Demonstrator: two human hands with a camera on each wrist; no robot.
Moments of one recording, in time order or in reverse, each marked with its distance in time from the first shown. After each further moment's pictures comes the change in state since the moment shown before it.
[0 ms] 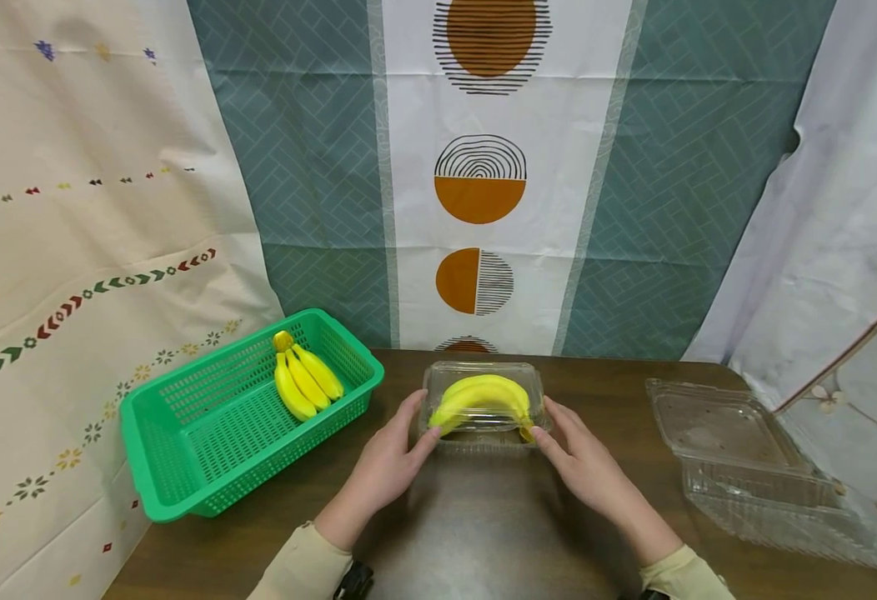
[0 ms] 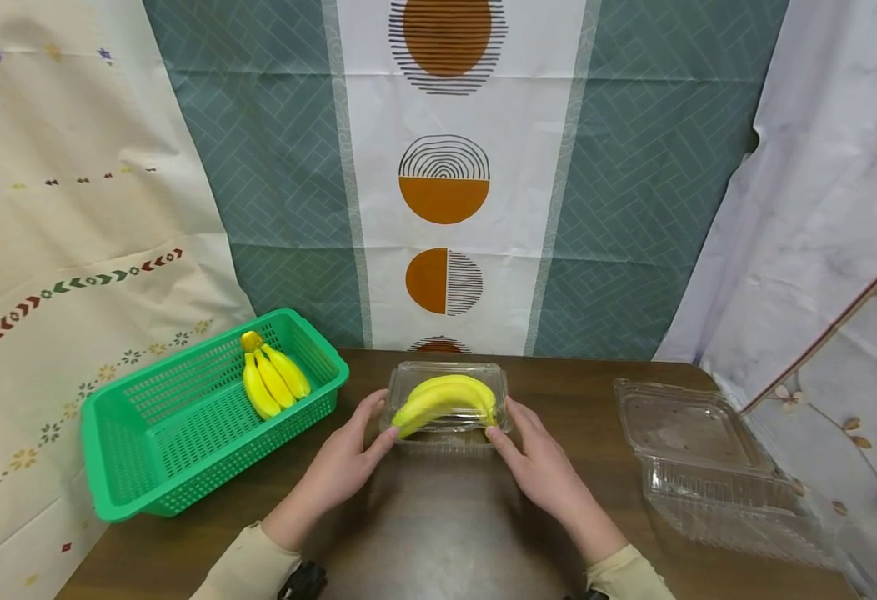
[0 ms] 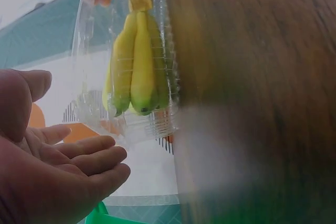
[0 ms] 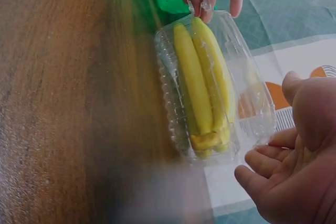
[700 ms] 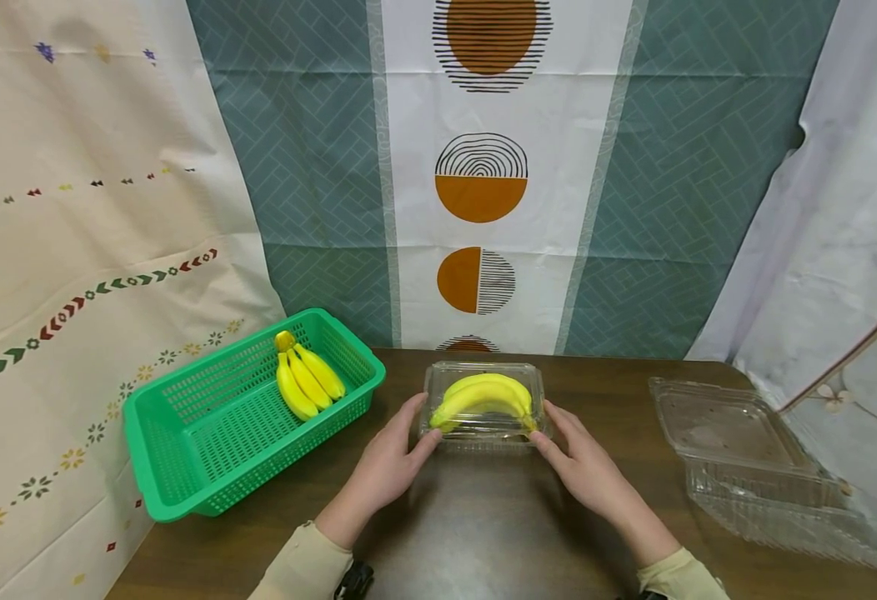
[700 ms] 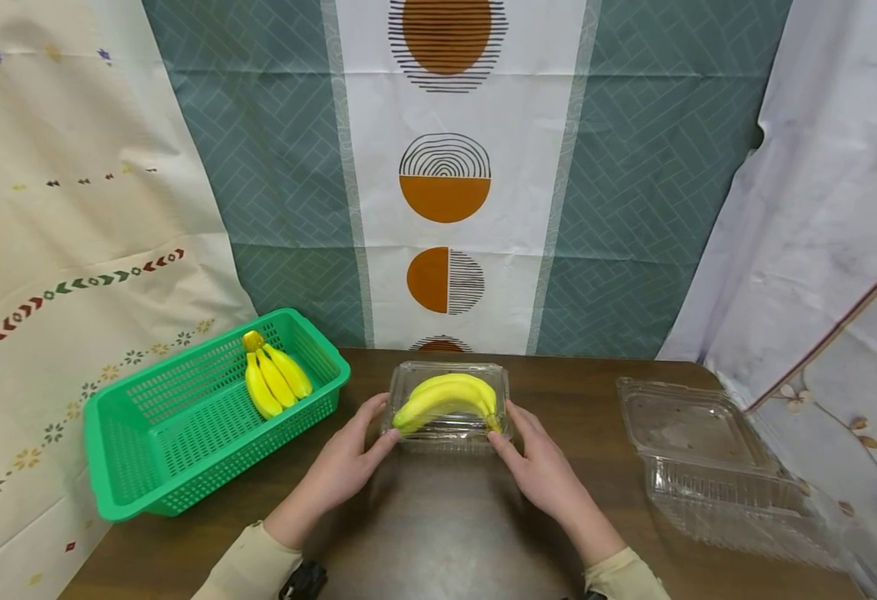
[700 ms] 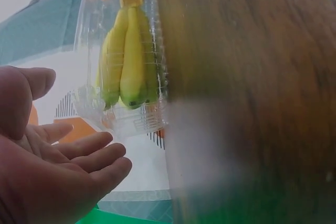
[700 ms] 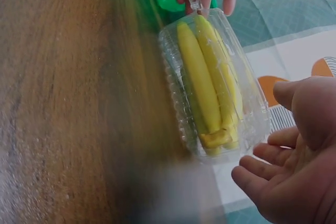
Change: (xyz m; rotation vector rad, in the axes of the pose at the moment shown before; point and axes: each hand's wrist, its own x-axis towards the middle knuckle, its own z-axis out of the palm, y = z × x) left_hand 0.001 -0.007 0.002 -0.007 -0.018 -0.017; right_hand 0.002 0.006 0.005 0.049 -0.031 0.051
